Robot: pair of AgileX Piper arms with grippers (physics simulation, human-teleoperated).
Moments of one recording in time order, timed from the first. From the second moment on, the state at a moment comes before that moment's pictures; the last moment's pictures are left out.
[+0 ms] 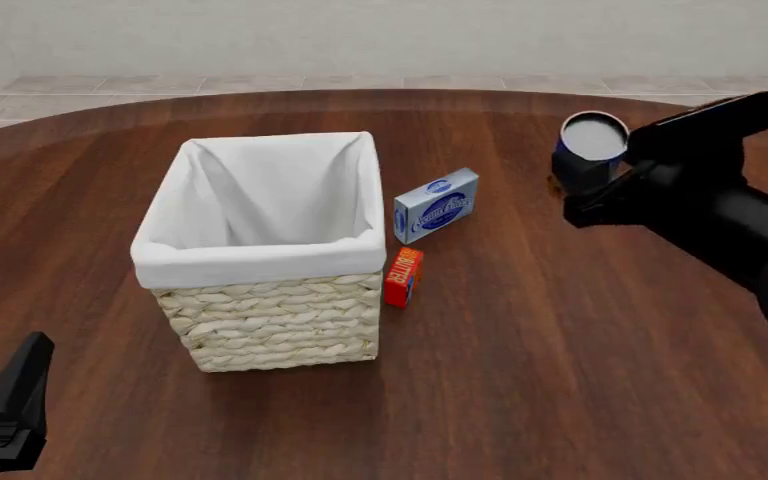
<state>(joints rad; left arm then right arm) 0.00 0.00 -0.01 0.01 0.00 0.29 1.12 -0.69 -0.15 -0.14</state>
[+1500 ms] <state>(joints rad) 0.00 0.00 -0.01 0.01 0.00 0.52 1.33 -1.07 -0.06 -0.19</state>
